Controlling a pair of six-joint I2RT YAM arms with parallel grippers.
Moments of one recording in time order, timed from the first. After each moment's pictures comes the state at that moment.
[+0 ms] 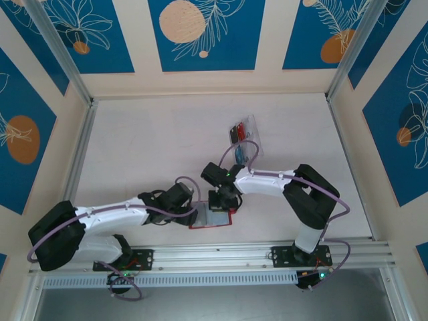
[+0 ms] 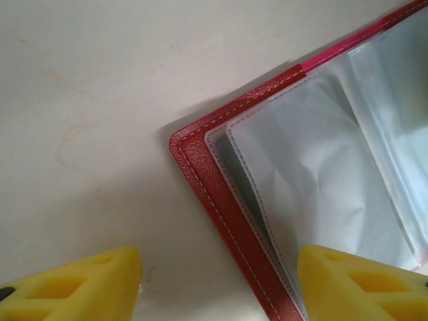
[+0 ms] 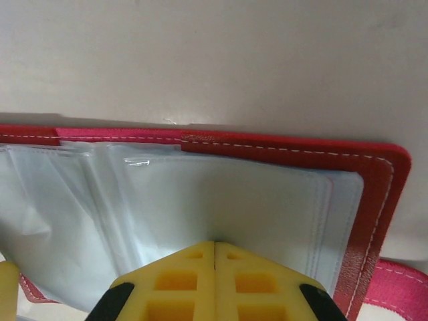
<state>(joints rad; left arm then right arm) -0.94 1.27 0.54 -0.41 -0.04 -0.57 0.93 1.75 1.04 -0.70 -0.18 0.90</state>
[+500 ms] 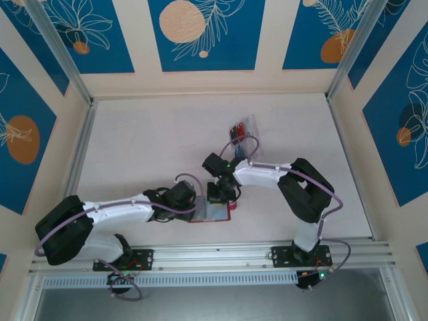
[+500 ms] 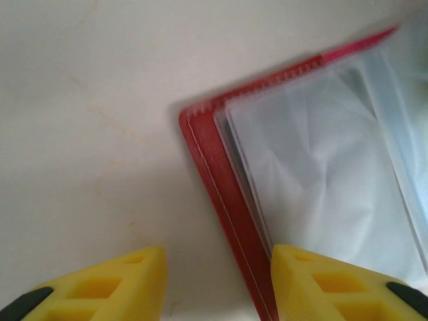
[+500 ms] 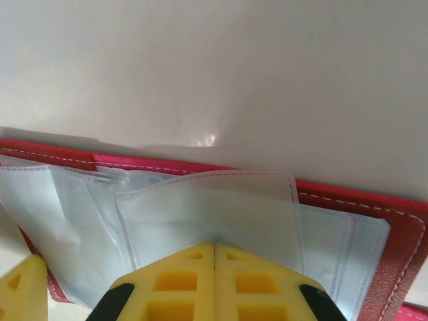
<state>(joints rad) -0.94 1.33 0.59 -0.42 -0.13 -0.62 0.83 1.82 1.11 -0.66 -0.24 0.83</state>
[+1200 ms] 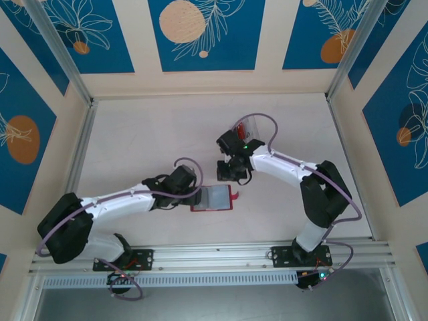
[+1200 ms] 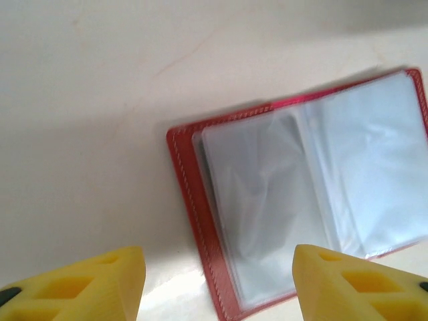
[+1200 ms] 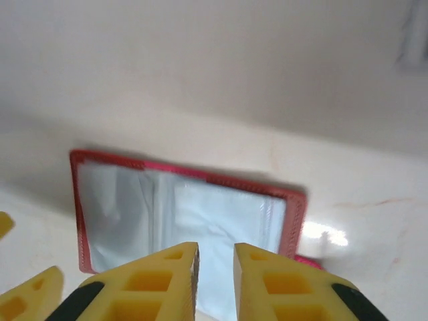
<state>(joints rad) -0.84 1.38 0.74 -0.41 -0.09 -0.65 0.68 1.69 1.23 -0.77 -0.13 0.60</state>
